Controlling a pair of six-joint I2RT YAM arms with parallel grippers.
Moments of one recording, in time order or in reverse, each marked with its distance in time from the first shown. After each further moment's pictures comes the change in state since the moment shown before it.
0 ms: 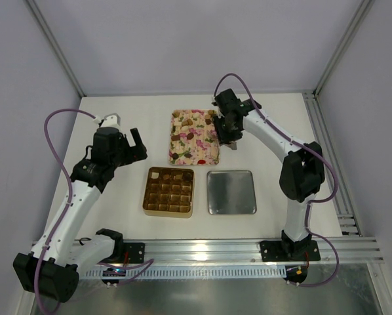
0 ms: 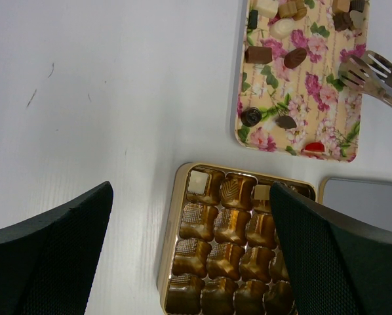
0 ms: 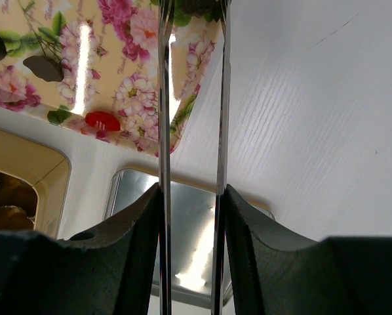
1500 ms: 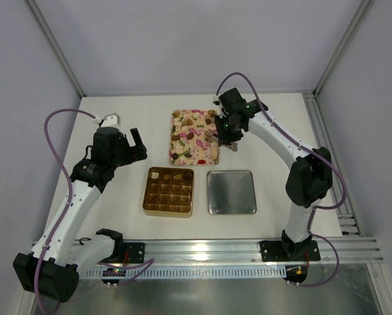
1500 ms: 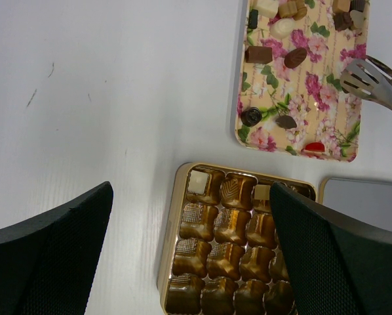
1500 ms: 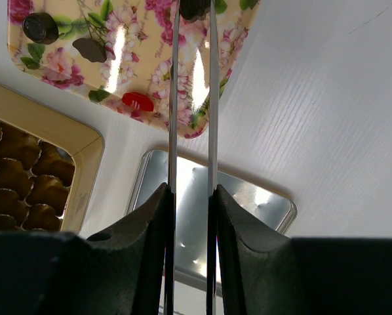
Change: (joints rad) left arm 0.000 0.000 0.000 0.000 0.000 0.000; right arm -0.002 -0.081 -0.058 0.012 -0.097 0.018
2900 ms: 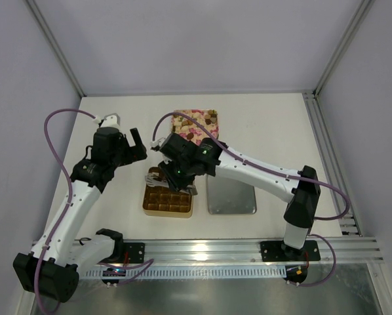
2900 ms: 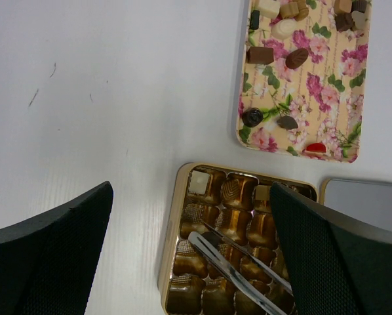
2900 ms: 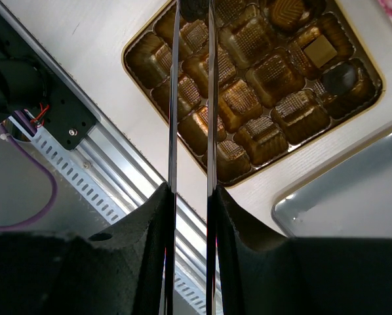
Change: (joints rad) left arm 0.000 0.000 0.000 -0.001 -0.005 0.000; right arm 0.587 -0.069 0.052 -0.025 -0.003 0.156
